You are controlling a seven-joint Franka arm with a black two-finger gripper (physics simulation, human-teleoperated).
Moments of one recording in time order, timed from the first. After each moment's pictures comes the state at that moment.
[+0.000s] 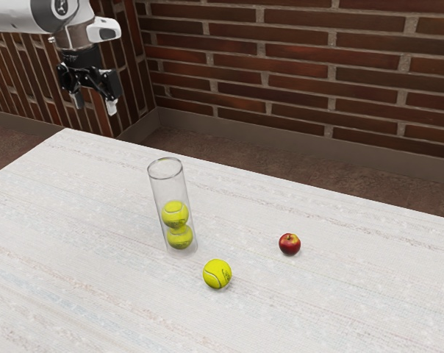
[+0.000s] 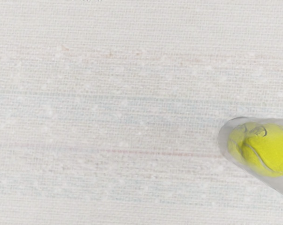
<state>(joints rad) -0.08 0.20 0.30 -1.37 -0.02 1.57 0.15</state>
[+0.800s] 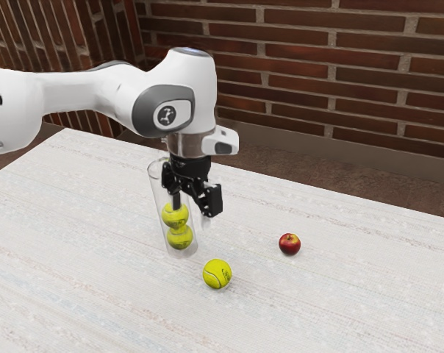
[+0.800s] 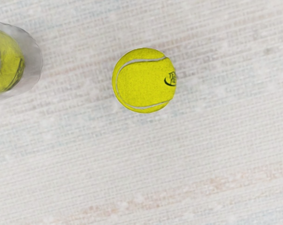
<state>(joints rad) -0.13 0.10 -0.19 -1.83 0.02 1.74 -0.06</state>
